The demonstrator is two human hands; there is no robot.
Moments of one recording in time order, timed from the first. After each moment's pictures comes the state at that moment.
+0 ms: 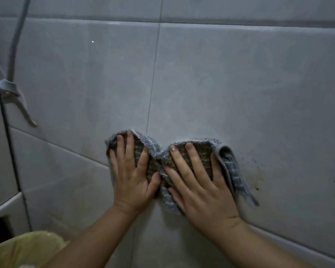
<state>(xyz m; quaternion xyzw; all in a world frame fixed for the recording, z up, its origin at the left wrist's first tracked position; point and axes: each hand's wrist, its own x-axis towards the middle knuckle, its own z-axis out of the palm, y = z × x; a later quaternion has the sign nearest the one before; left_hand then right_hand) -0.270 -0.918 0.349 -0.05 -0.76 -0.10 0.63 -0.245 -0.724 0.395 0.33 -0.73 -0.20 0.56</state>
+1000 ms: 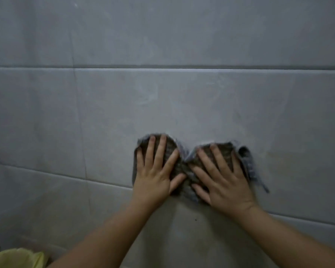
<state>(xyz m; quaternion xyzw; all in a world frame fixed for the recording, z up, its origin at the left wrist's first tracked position) -0.229 -0.713 0.405 -0.15 -0.79 0.01 0.60 -0.215 -0.501 0.419 0.26 -0.72 -0.18 0.61</state>
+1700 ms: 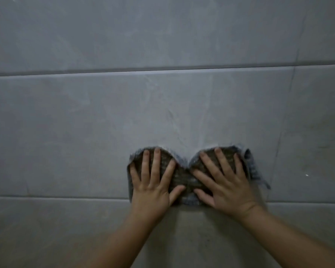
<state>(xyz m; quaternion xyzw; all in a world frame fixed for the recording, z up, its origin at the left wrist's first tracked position) -0.214 -0.596 0.387 -0.19 -0.79 -0.01 0.59 -0.192 -0.374 0.409 0.23 -0.74 -0.17 0.61</state>
